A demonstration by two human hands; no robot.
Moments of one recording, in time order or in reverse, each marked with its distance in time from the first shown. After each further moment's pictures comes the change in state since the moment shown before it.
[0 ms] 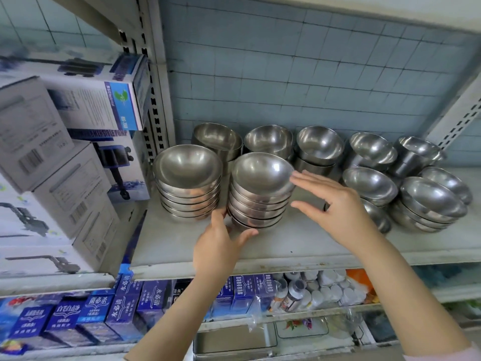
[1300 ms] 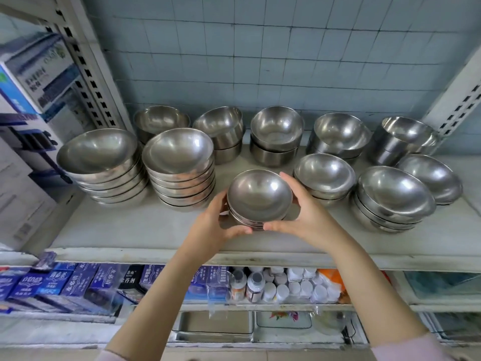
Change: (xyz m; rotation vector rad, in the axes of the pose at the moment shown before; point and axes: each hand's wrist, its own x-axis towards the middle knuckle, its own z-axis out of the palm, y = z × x) left_hand -0.001 0.090 0.092 -0.334 -0.263 0.134; right_hand -0.043 0.145 -0.038 0.434 -0.357 0.406
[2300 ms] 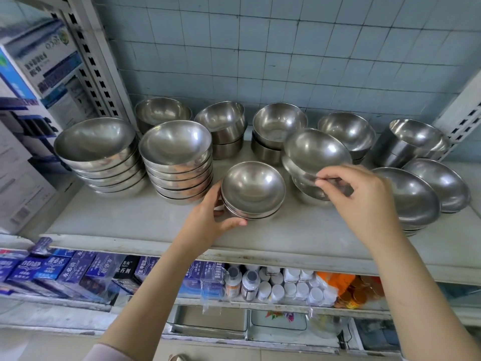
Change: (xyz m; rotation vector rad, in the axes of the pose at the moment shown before) left_hand 0.006 -0.007 0.005 -0.038 0.054 -0.044; right_hand -0.012 -0.007 -0.064 -0.432 0.547 -0.470
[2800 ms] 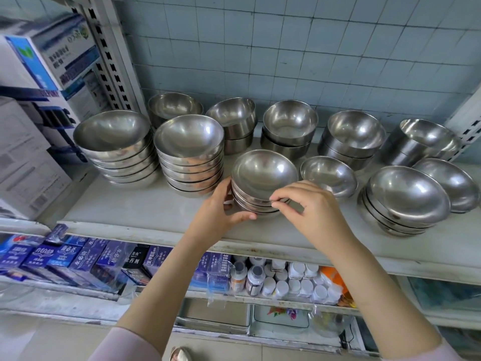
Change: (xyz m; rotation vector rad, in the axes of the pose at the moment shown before) left_hand -0.003 0.007 0.001 0.033 0.038 0.028; right_hand -0.016 -0.042 0.052 0.157 -0.230 -0.156
